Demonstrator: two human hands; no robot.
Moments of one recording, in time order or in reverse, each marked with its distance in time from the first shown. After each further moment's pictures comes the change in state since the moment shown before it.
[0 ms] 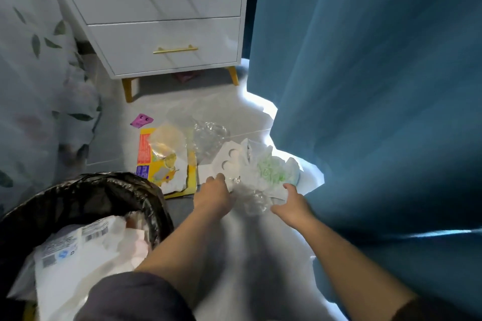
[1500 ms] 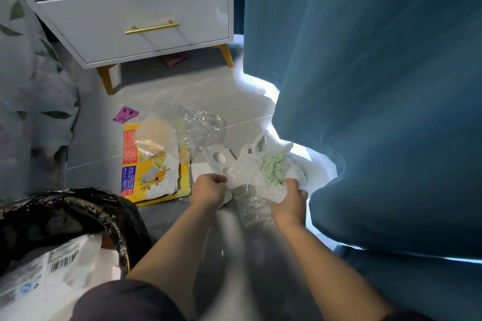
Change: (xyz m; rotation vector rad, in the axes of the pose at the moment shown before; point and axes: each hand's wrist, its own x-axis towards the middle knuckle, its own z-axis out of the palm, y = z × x) left_hand 0.069 -0.002 0.033 -0.578 0.040 -0.275; right_hand 0.056 0.004 0.047 0.220 0.239 0.099
